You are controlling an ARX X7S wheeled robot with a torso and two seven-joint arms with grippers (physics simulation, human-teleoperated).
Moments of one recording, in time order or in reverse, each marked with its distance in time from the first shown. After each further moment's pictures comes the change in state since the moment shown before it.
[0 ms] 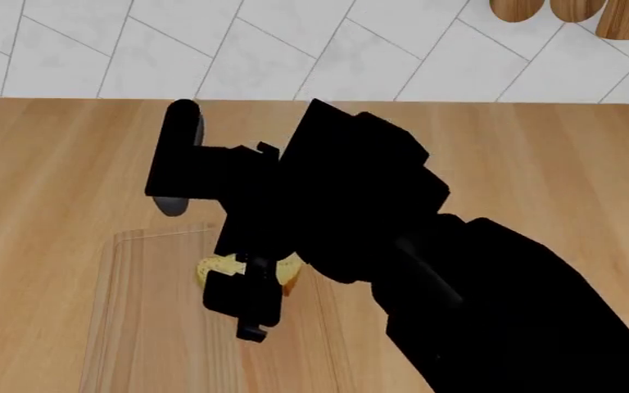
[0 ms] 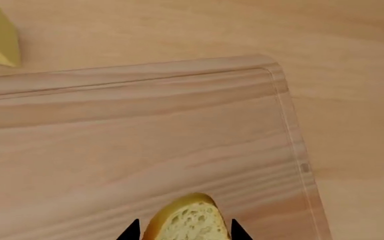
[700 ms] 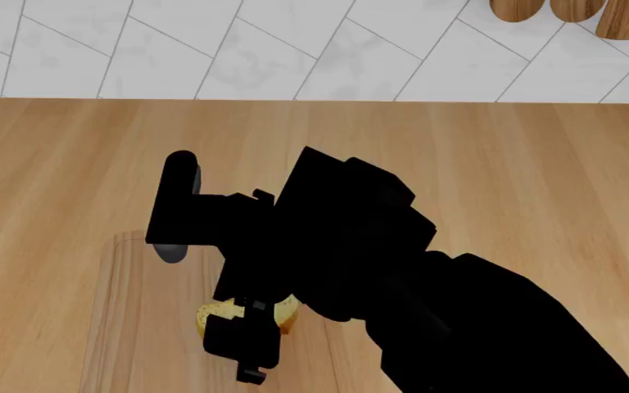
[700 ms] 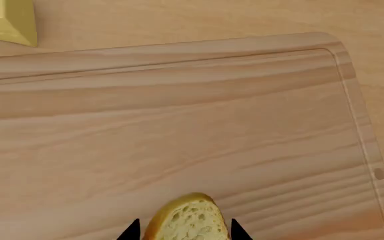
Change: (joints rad) left arm 0.011 -0.008 0.010 -0.013 -0.003 0.015 -0.009; right arm -0.079 -0.001 -0.015 -0.027 -0.010 0.005 0.002
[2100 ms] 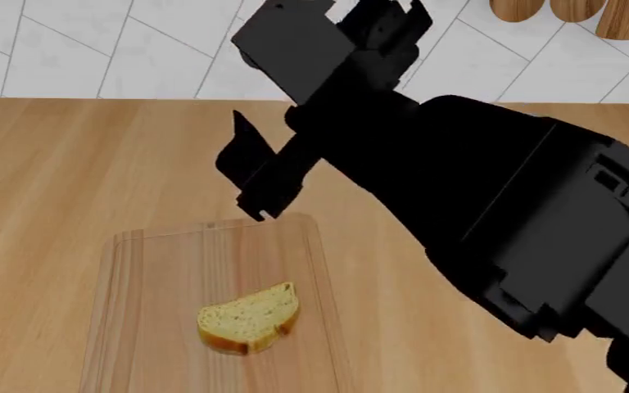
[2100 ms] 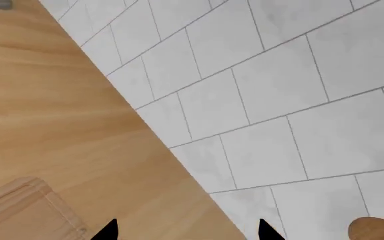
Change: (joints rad) left arm -0.213 -0.122 -0.019 0.150 -0.233 -0.527 -0.185; right arm 0.089 0.511 0.296 -0.846 0.398 0.217 1.118
